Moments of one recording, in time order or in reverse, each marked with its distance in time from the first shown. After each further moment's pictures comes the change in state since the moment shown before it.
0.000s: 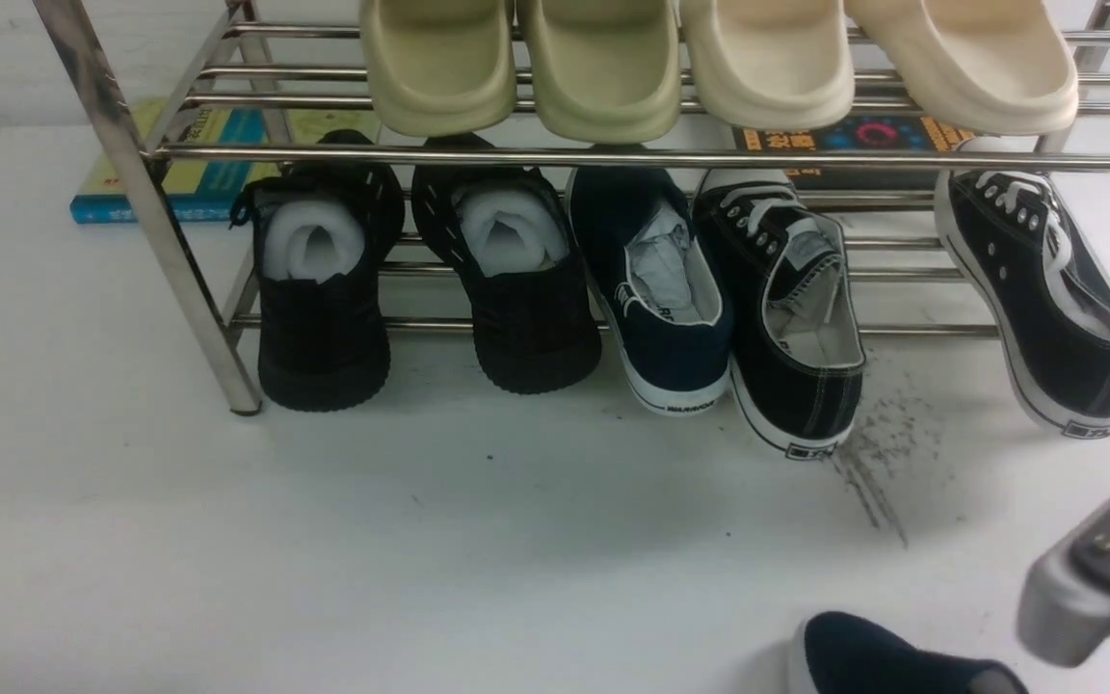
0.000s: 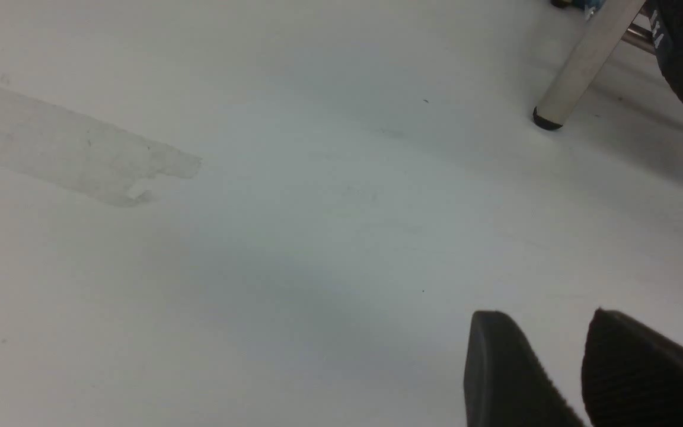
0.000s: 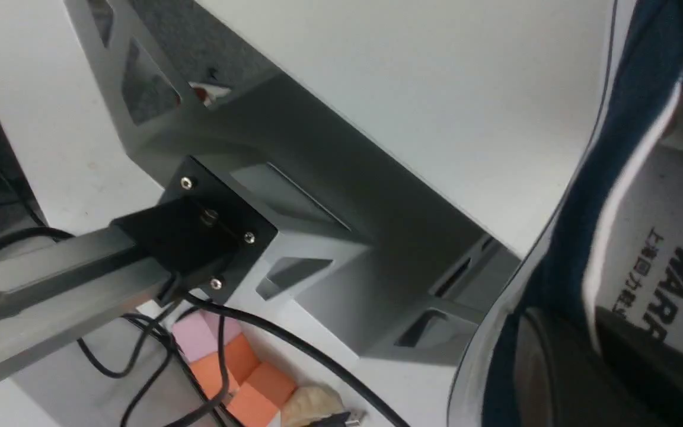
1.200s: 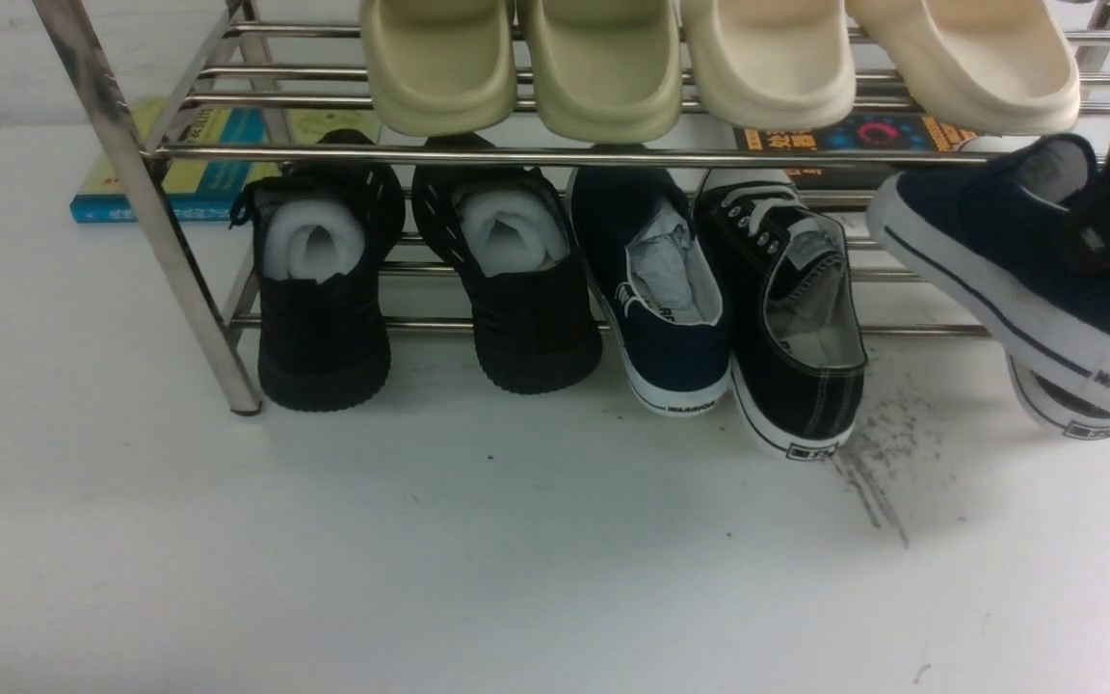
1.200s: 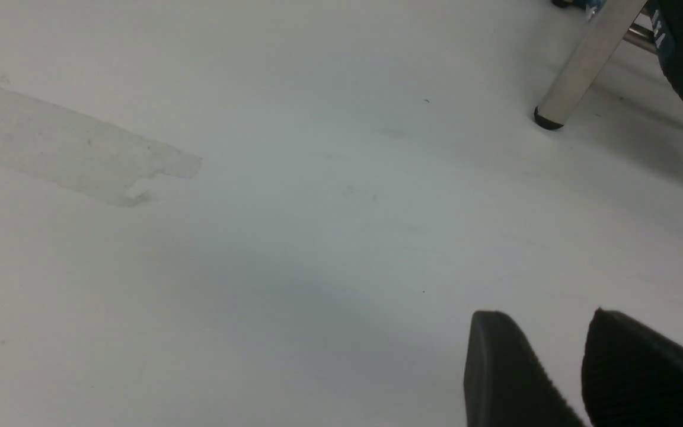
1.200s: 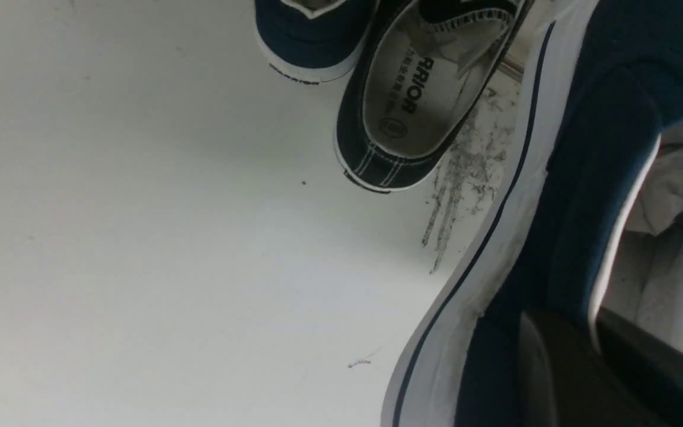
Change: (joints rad) right arm -0.336 0.236 -0.662 -0.270 0.039 -0.184; left arm 0.000 0.000 0.000 0.000 0.000 0.000
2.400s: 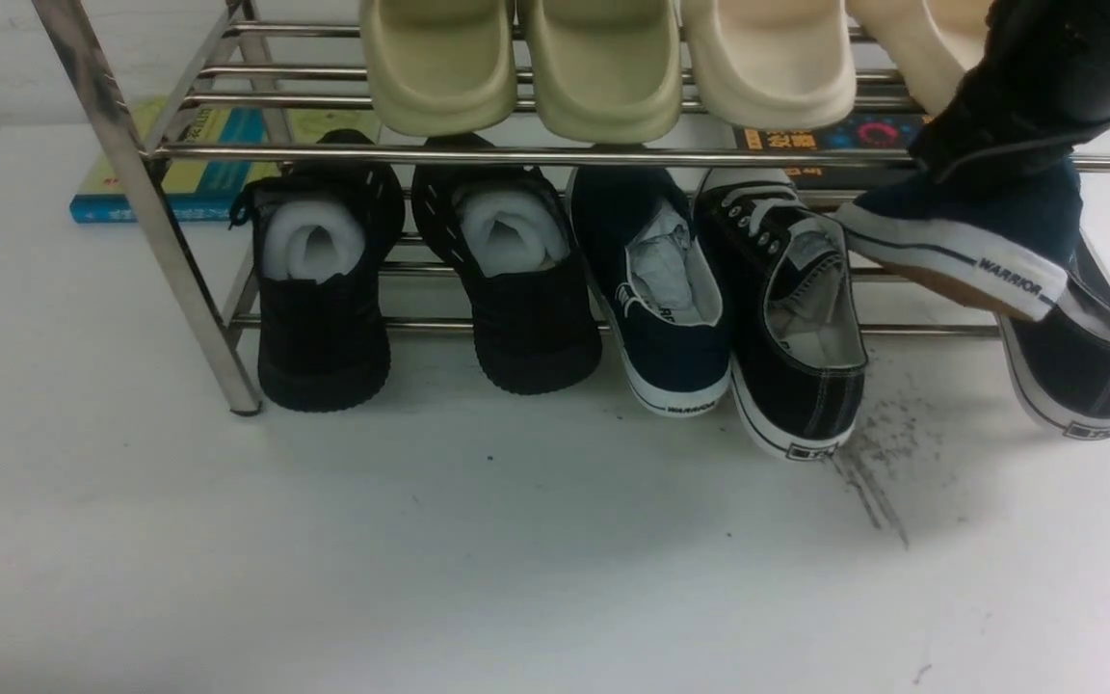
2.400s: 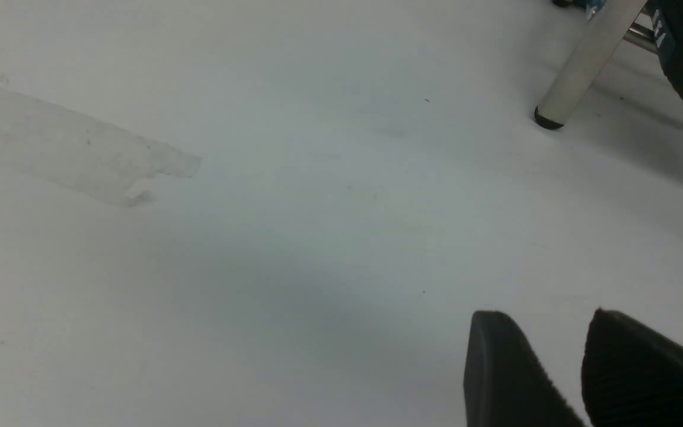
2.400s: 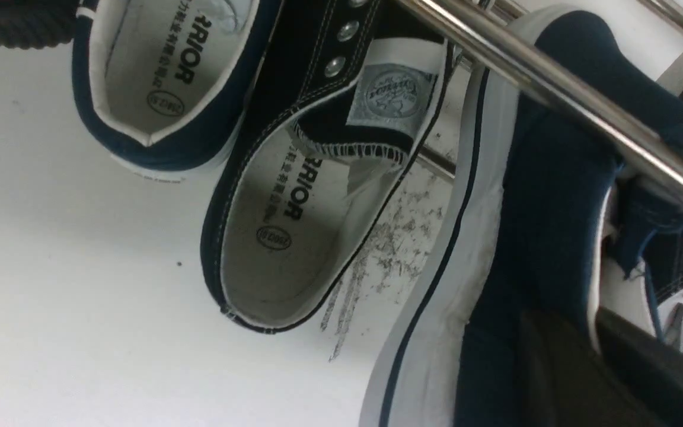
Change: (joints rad) right arm -0.028 0.382 -0.285 -0.142 0.000 -0.026; left arm 0.000 0.000 0.000 0.000 0.000 0.000
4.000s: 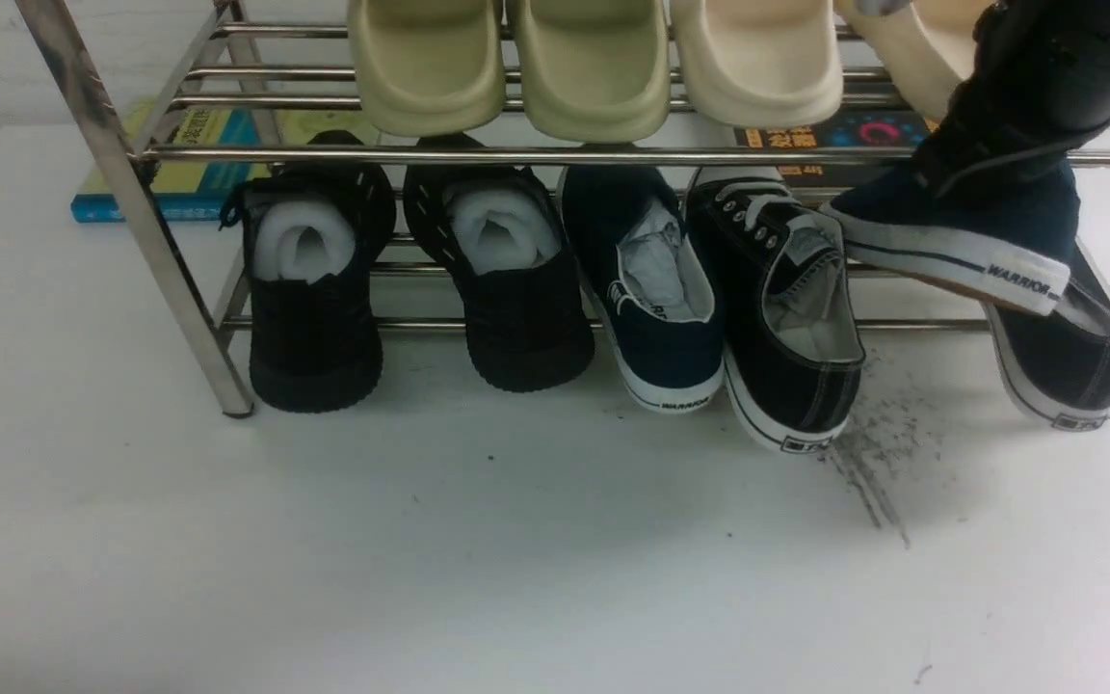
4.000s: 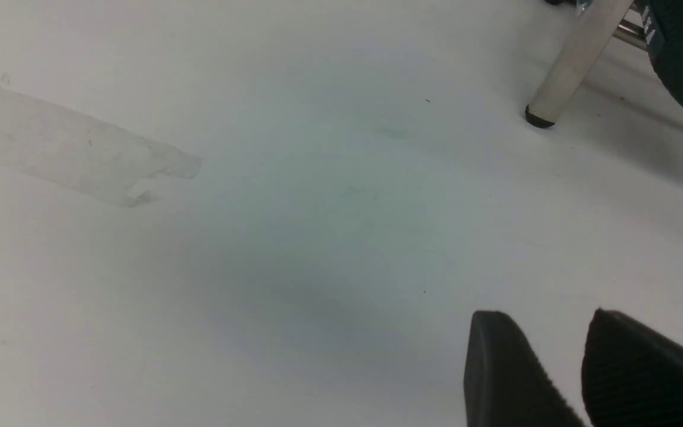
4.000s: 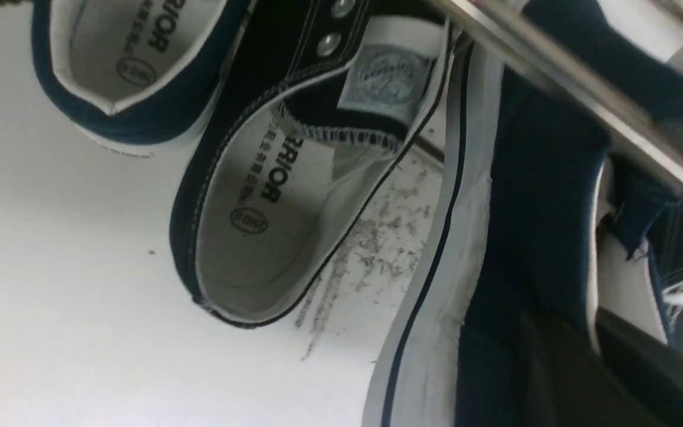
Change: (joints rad) right arm -0.015 0.057 -0.021 -0.036 -0.006 -0.055; left arm 0.000 0.000 0.000 0.000 0.000 0.000
